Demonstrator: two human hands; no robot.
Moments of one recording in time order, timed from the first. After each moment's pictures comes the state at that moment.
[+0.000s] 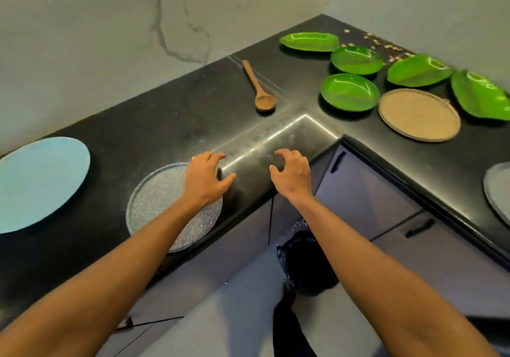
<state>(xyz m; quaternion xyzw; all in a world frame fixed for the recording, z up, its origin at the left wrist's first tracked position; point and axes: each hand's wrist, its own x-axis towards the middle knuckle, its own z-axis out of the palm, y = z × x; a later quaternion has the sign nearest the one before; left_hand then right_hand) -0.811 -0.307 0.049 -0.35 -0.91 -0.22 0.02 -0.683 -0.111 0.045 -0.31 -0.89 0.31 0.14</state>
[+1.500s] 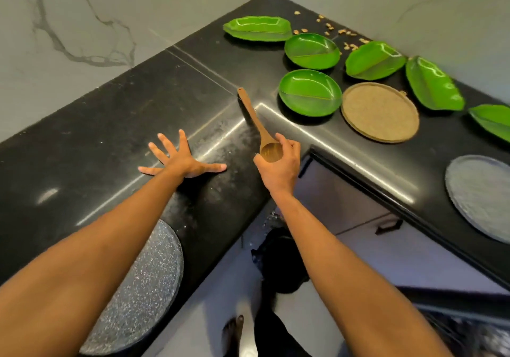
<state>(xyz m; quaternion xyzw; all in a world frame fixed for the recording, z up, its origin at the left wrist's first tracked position) -0.909 -0.163 0.064 -0.16 -0.92 -0.08 -0.33 -0.731 -0.032 0.035 -0.44 -0.72 0.41 0.34</state>
